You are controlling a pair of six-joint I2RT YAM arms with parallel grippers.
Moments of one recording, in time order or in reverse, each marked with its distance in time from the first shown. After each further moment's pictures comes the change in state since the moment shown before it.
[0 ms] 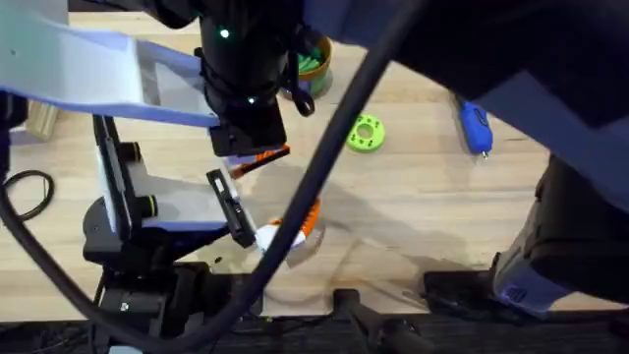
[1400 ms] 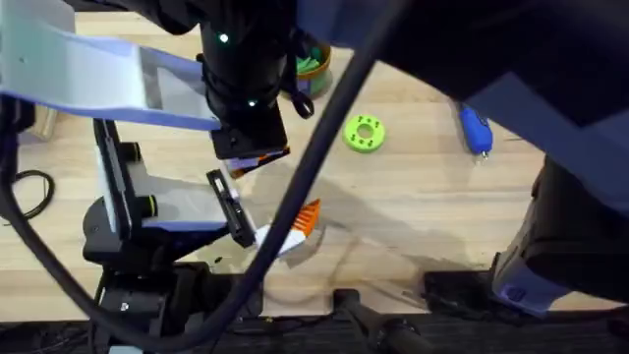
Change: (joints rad) left arm 0.000 0.000 0.000 0.000 0.000 0.000; right arm 0.000 0.010 0.000 -0.015 -0.008 0.000
